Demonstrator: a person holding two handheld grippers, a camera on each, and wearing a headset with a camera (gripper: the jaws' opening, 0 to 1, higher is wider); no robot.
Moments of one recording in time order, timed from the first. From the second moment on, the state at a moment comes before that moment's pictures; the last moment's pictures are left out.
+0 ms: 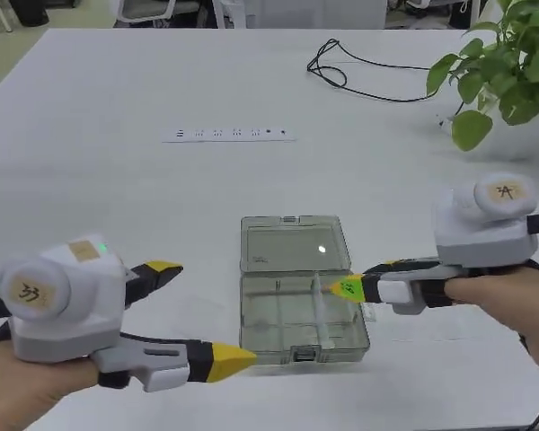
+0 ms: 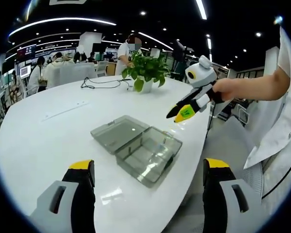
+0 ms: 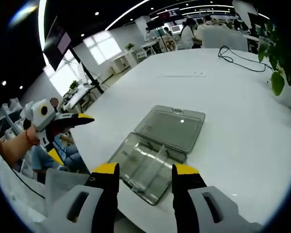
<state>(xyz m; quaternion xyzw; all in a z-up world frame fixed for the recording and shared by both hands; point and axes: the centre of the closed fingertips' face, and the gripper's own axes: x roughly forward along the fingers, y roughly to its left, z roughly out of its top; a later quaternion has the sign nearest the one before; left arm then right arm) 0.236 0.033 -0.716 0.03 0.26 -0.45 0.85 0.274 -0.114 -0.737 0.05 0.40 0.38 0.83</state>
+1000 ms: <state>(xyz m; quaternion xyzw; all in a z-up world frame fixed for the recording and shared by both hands) 0.238 0.073 -0.772 0.03 0.38 -0.34 0.86 0.238 -0.152 -0.718 -0.06 0.27 0.49 0.83</state>
